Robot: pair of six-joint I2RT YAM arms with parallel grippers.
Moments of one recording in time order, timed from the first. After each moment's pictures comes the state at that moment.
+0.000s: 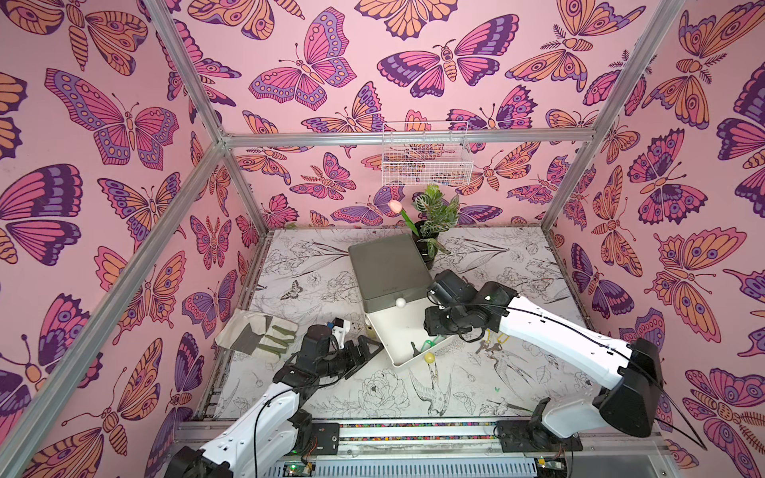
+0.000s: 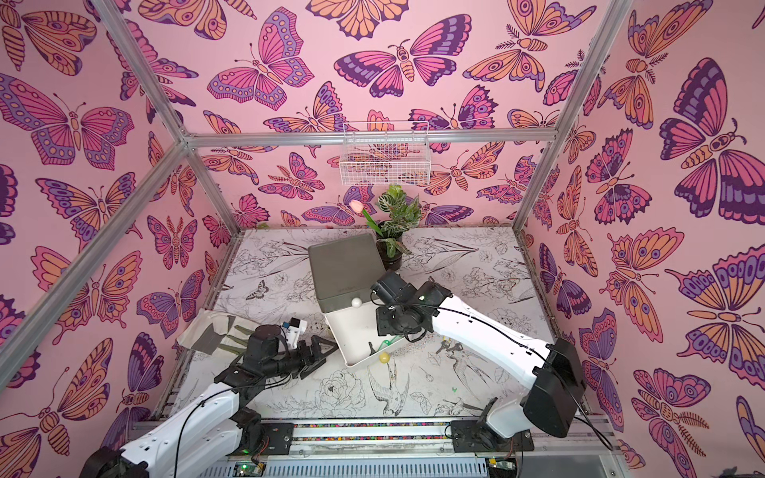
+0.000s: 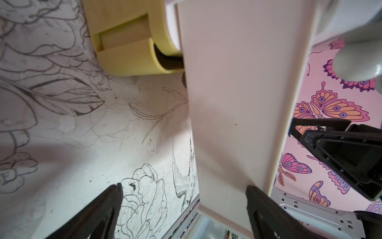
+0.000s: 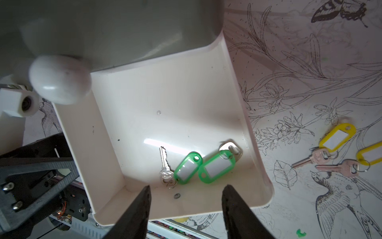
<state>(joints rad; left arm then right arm) -0.37 0.84 0.23 -0.03 0.64 -0.98 0.93 1.47 1.30 -0.97 0.02 0.71</state>
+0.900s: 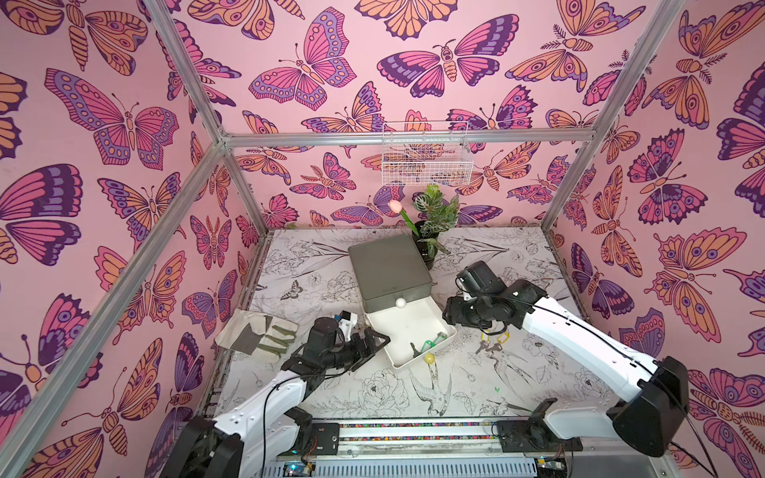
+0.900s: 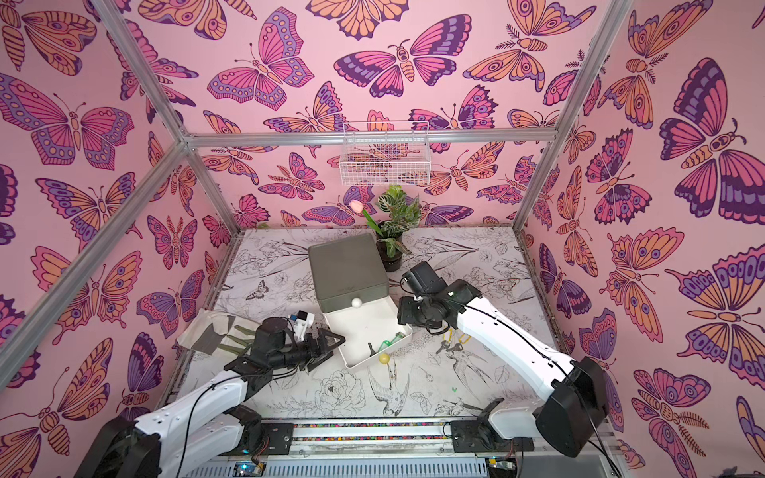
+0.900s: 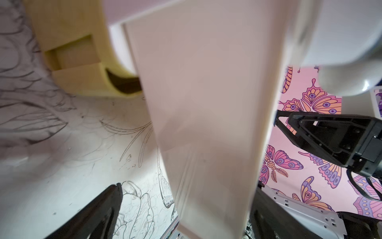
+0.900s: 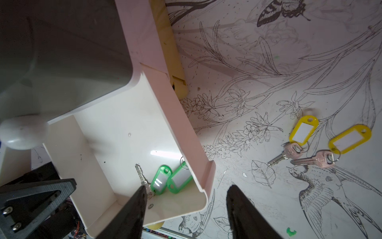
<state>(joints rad) -0.42 1.03 0.29 0.14 0.65 -1.00 0.73 1.36 1.18 -0.91 -0.05 0.71</state>
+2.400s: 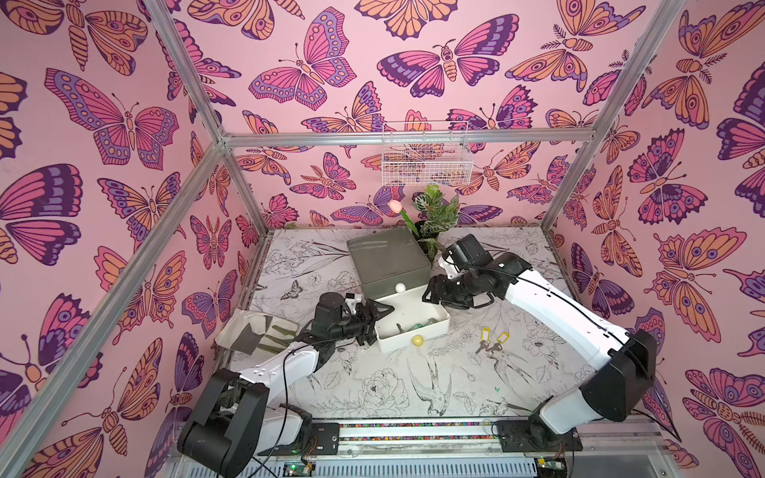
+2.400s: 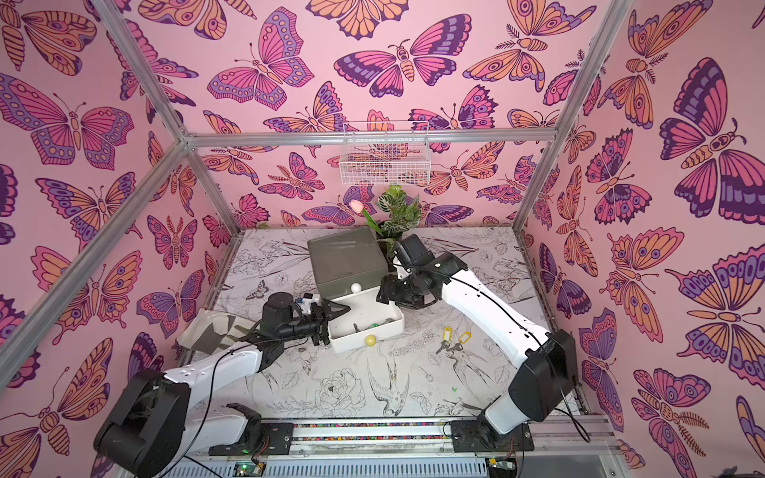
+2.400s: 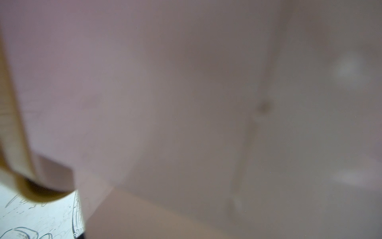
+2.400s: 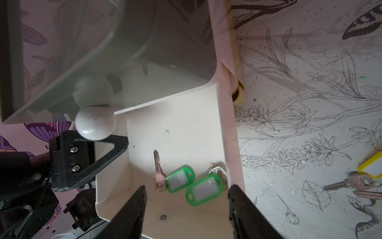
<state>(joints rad) -0.39 1.27 0.47 0.38 0.73 -1.48 0.70 1.55 1.46 -0.96 -0.30 0.67</state>
